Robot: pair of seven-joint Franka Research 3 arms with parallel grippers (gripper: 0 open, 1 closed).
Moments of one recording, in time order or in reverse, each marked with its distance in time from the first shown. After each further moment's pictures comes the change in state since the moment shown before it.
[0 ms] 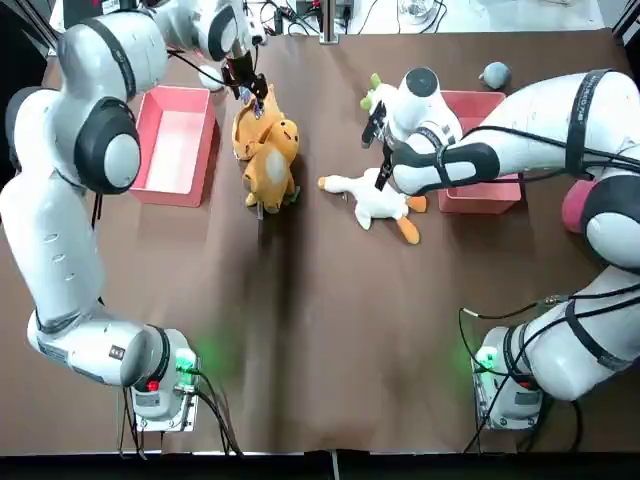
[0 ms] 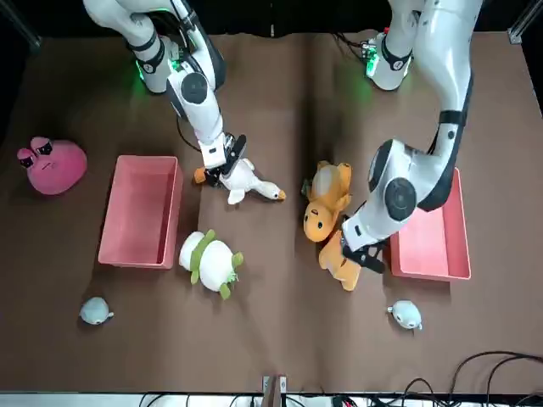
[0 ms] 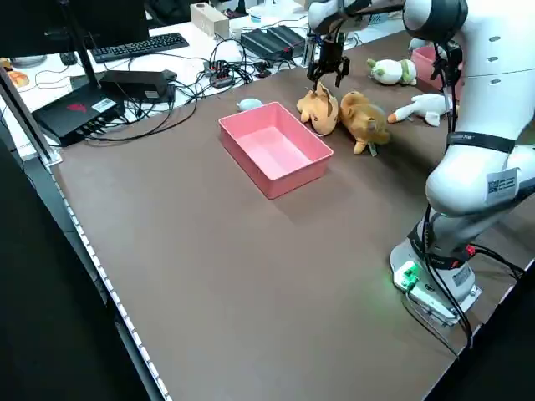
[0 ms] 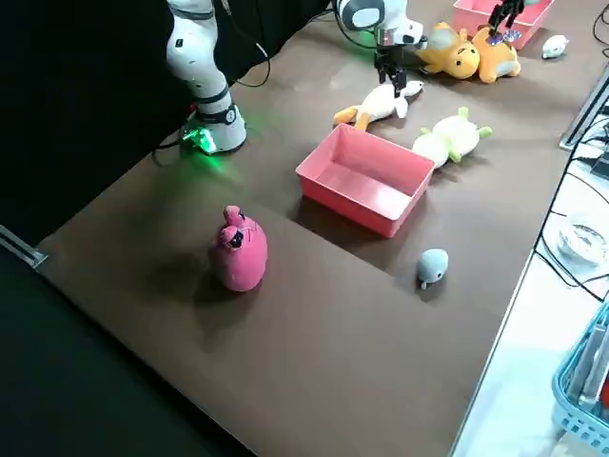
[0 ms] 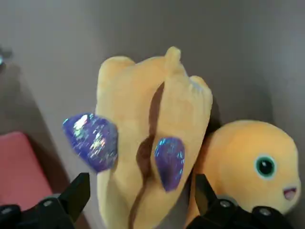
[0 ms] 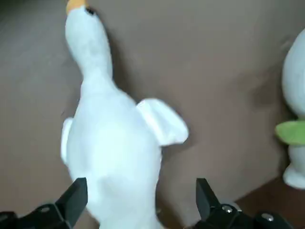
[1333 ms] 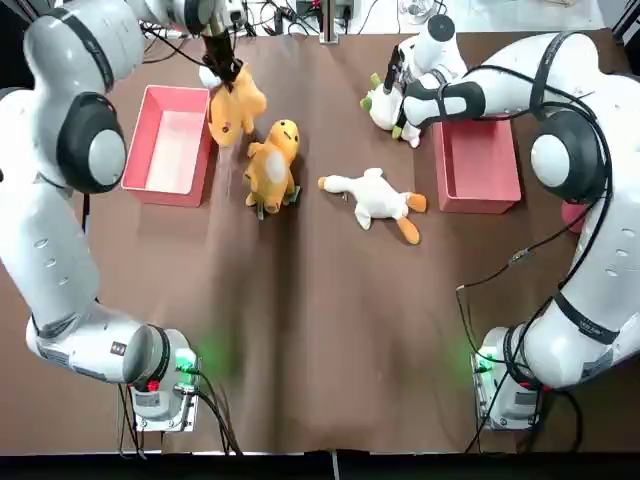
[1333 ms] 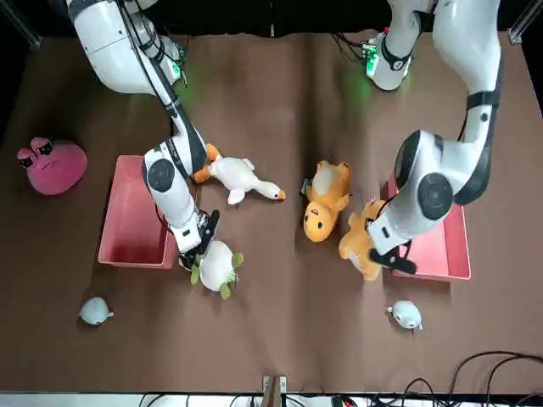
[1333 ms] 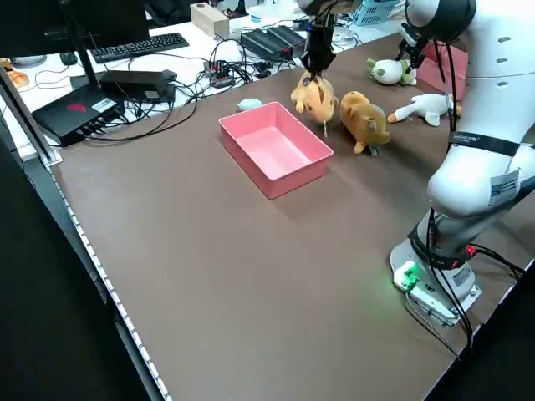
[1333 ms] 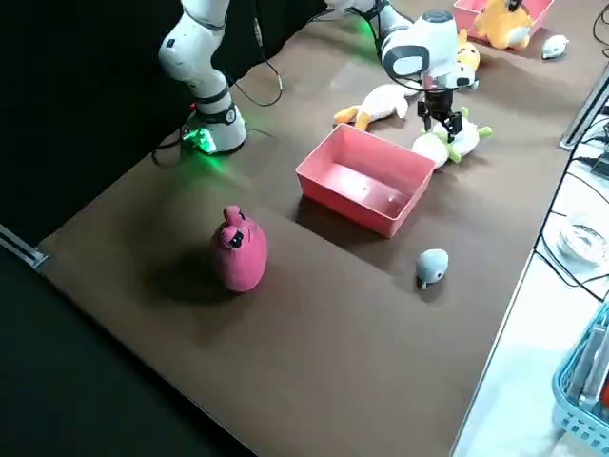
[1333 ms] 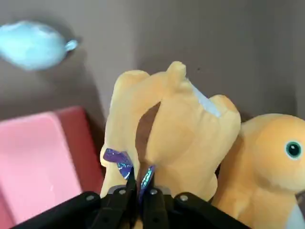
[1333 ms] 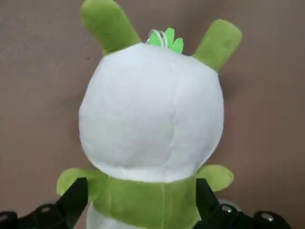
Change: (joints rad) left arm 0.066 -0.074 0.014 0.042 0.030 -0.147 -0.033; right arm -0.247 0.360 -0.027 0.425 -0.110 0.048 -0.390
